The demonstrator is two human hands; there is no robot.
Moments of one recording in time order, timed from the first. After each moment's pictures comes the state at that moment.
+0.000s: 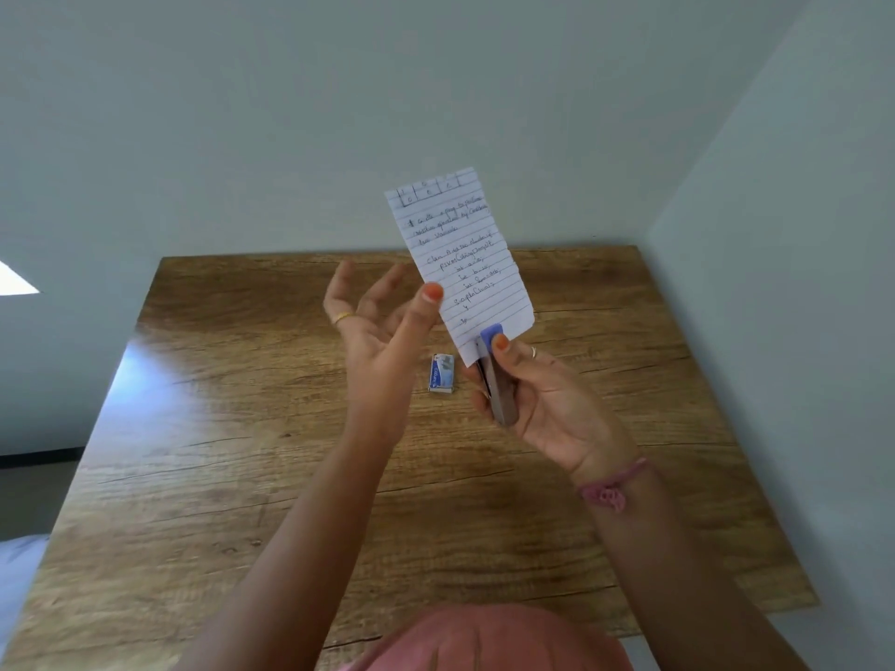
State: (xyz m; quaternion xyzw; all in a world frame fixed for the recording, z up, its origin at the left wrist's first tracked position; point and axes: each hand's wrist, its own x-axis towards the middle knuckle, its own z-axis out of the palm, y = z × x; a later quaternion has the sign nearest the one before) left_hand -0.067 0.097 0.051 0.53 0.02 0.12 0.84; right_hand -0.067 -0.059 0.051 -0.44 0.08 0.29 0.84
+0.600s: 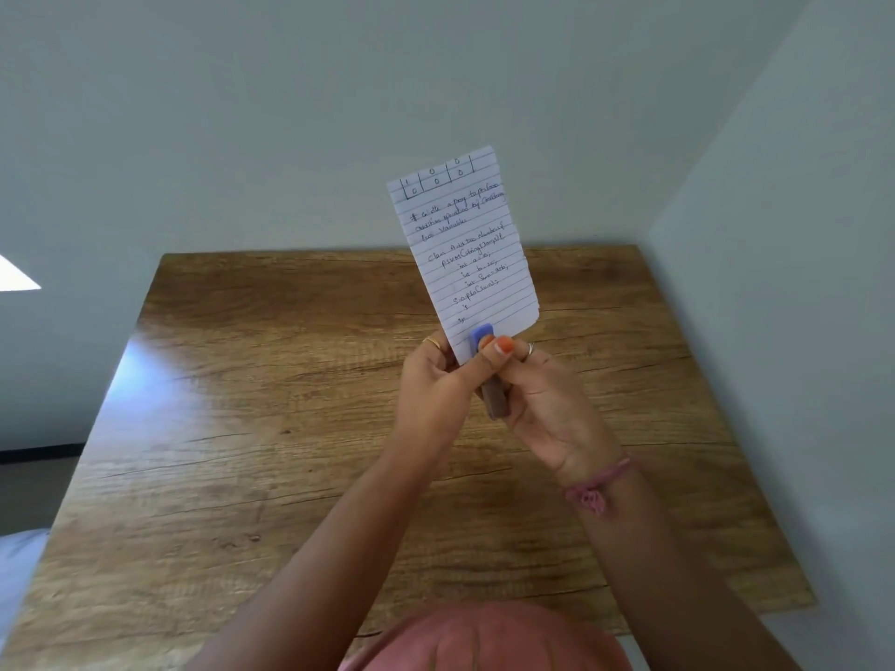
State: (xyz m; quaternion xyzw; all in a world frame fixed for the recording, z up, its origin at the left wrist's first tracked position) left_hand -0.081 0.066 0.035 0.55 0.04 -0.04 0.83; right_hand -0.070 -0.048 0.043 -0.50 0.04 0.20 0.84
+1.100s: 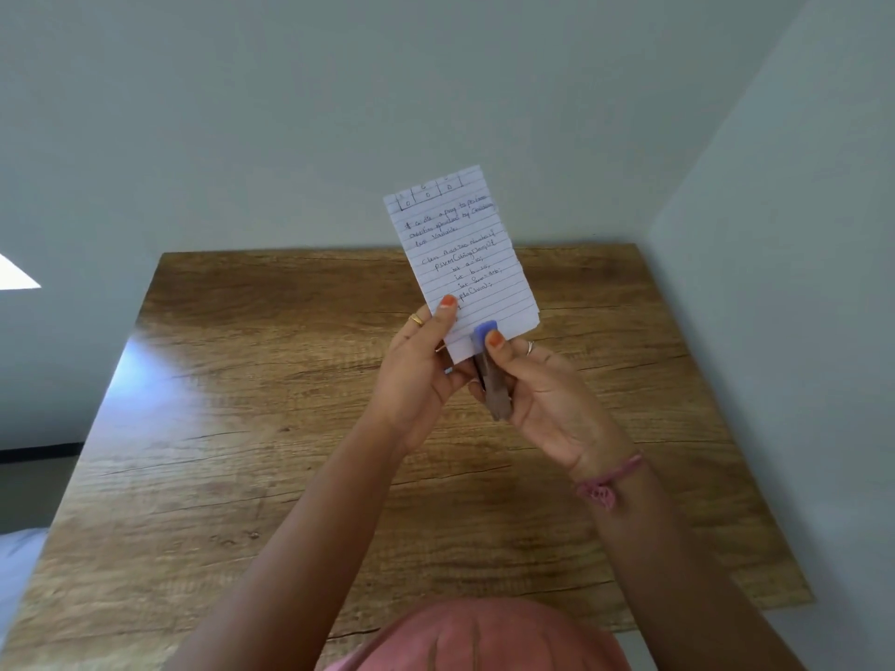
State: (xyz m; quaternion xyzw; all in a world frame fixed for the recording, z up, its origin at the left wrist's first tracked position) left_hand -0.067 0.084 0.046 0.47 0.07 -0.11 0.88; right_hand -0.068 -0.060 0.046 -0.49 0.06 0.26 0.83
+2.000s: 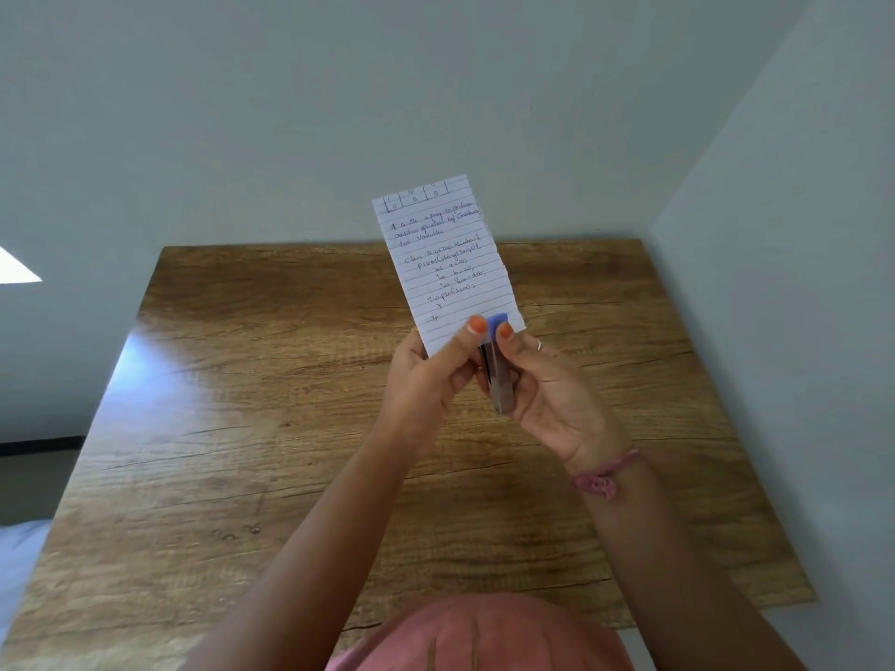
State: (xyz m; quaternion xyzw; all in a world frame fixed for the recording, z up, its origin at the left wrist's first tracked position) left_hand -0.076 0.078 0.036 0.49 0.03 -0.06 0.87; right_hand -0.063 -0.061 0.040 -0.45 0.07 0.25 0.85
